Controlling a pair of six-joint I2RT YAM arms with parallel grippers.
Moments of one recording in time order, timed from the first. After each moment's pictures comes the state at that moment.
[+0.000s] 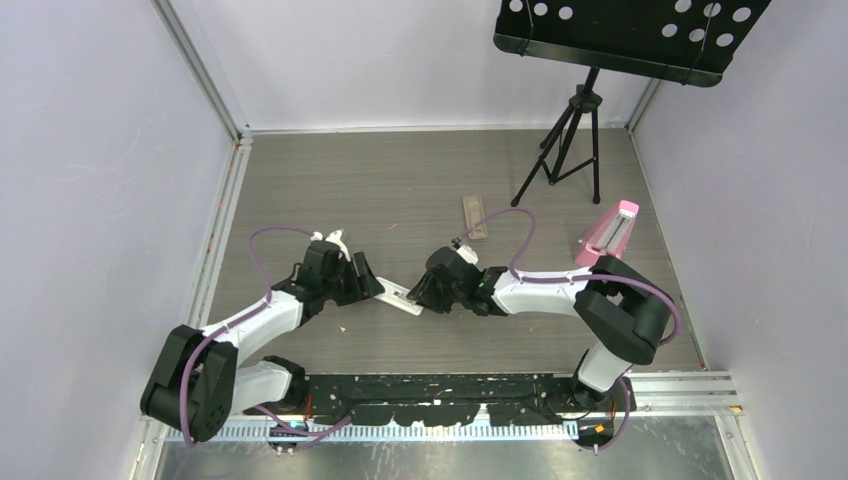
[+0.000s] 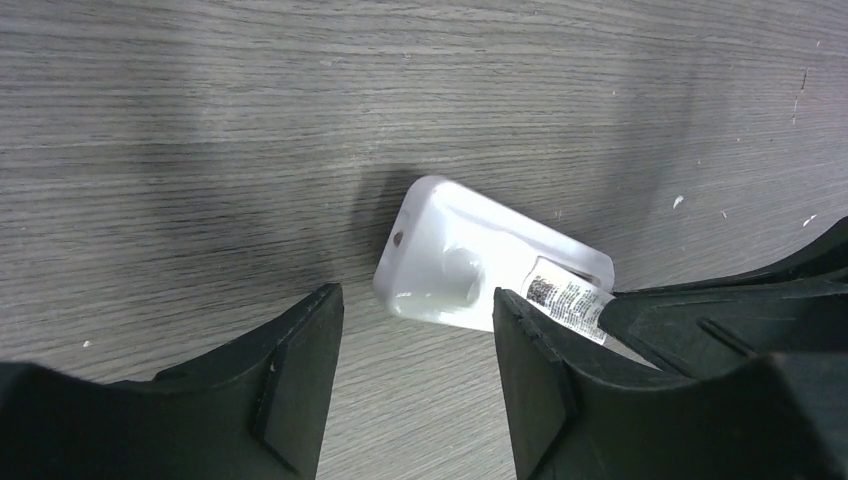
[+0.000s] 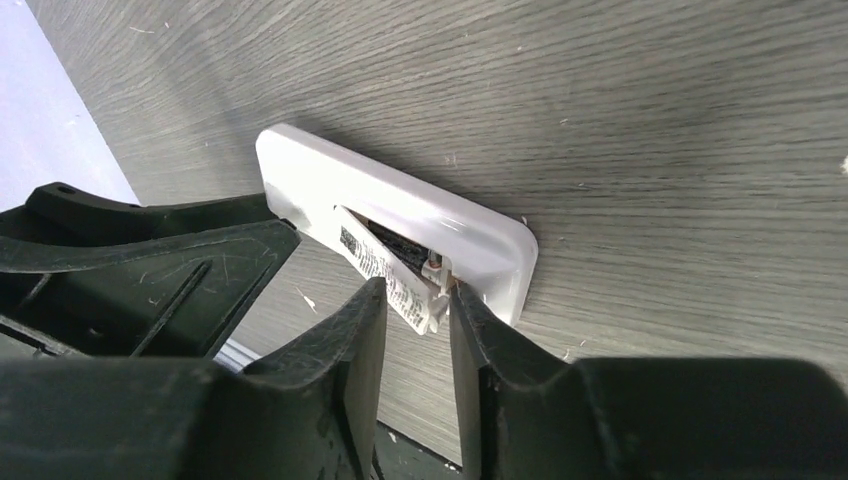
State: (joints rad) left arm -0.38 1.17 0.42 -0.05 0.20 -0.65; right arm 0.97 1.64 0.81 0.01 0.10 1.38
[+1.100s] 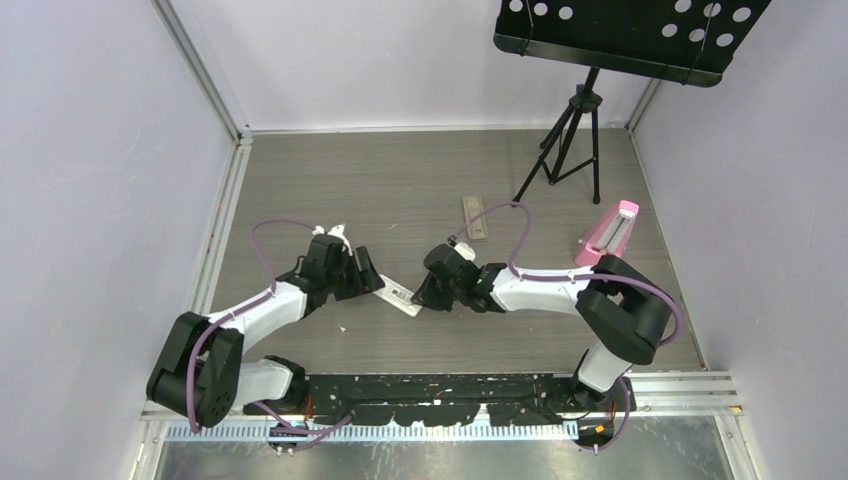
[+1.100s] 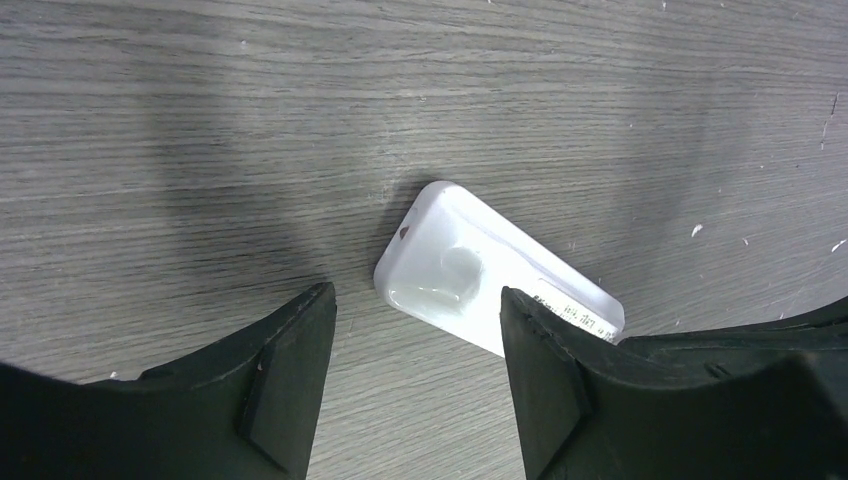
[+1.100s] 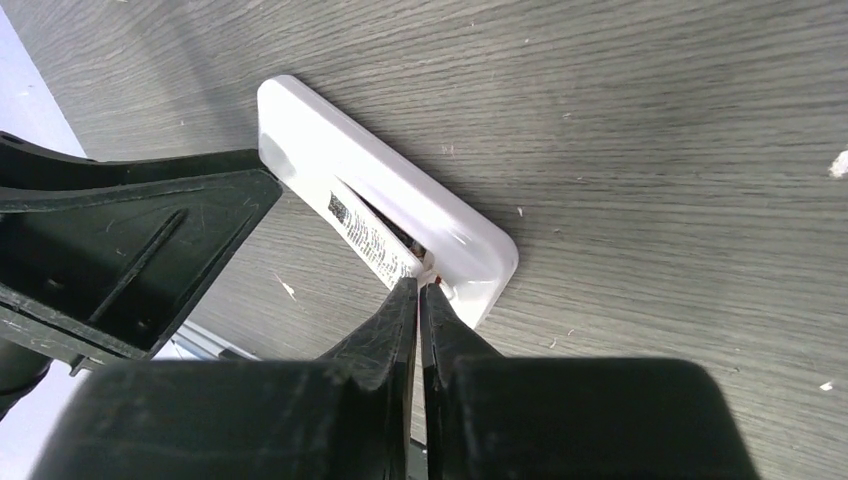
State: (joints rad) left arm -0.38 1.24 0.47 -0.06 0.16 -0.62; right arm 0.97 1.63 0.85 -0.06 0.08 1.31
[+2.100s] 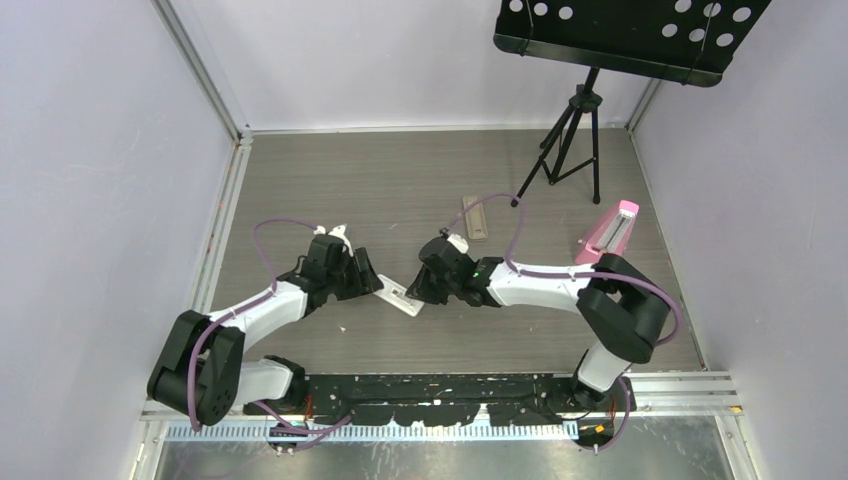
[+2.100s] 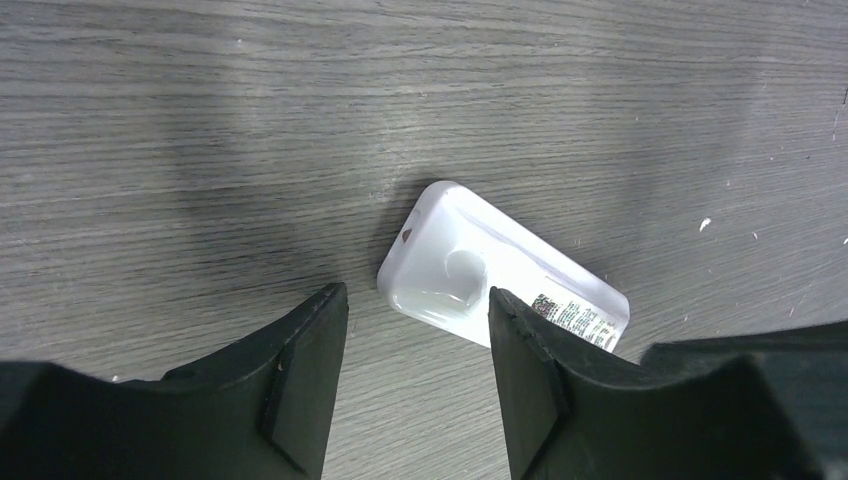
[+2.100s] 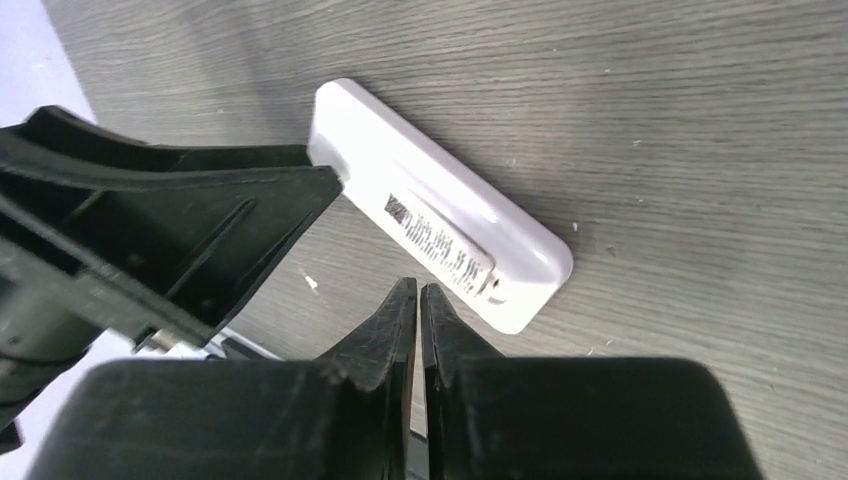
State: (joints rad) left arm -0.38 1.25 0.48 -0.06 0.17 -0.60; right arm 0.97 1.62 0.91 -0.09 0.08 1.23
